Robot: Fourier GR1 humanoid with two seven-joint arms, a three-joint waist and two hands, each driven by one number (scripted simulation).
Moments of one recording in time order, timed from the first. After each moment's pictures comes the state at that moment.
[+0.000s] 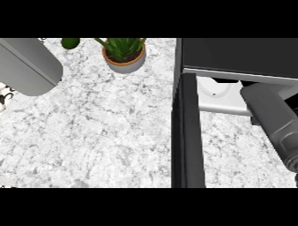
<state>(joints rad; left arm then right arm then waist) 0.42 0.07 0.40 -2.18 0.39 -0.59 -0.01 -1.02 -0.29 -0.16 -0.12 0.40 -0.65 -0.69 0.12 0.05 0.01</state>
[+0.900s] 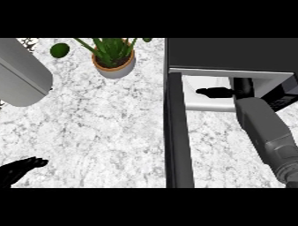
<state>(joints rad) 0.38 0.01 0.18 -2.19 0.30 -0.62 0.03 -0.93 -0.23 -0.33 -0.14 0.21 -0.21 -0.87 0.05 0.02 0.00</state>
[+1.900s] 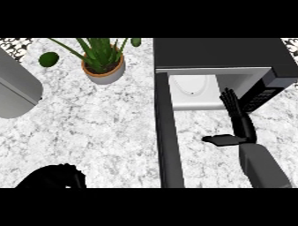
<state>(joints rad) 0.31 0.00 -0.16 -2.16 0.13 -0.48 0.11 -0.52 -0.15 -0.29 -0.36 0.15 0.12 -1.00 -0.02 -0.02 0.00</state>
